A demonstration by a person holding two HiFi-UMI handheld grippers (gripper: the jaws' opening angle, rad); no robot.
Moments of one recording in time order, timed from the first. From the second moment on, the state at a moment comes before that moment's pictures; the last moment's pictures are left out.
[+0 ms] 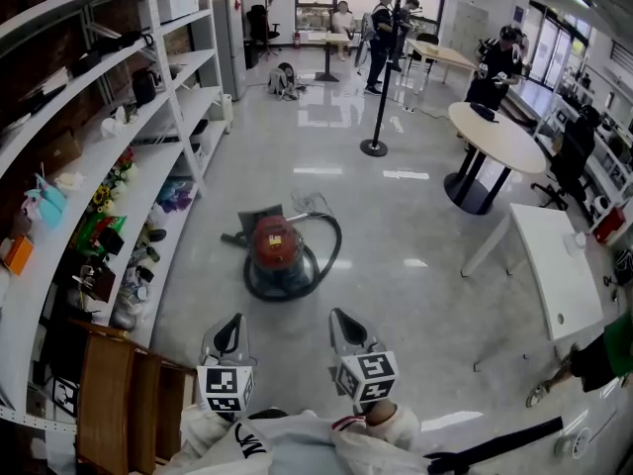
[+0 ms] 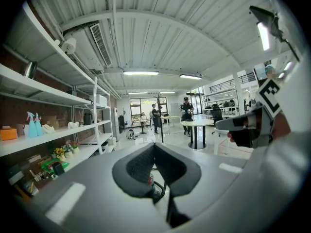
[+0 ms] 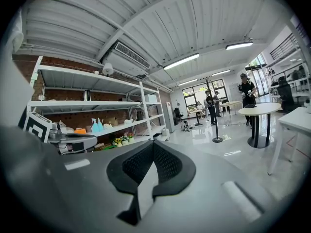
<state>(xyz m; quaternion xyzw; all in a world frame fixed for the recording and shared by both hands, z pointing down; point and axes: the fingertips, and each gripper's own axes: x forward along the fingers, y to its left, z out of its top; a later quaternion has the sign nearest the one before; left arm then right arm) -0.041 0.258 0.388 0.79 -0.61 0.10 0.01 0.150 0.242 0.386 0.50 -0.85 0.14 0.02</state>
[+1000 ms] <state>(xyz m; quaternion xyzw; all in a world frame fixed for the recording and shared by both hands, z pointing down) -0.035 0.247 0.398 0.79 -0.61 0.11 0.02 0.154 0.229 0.402 0.50 -0.85 0.16 0.03</state>
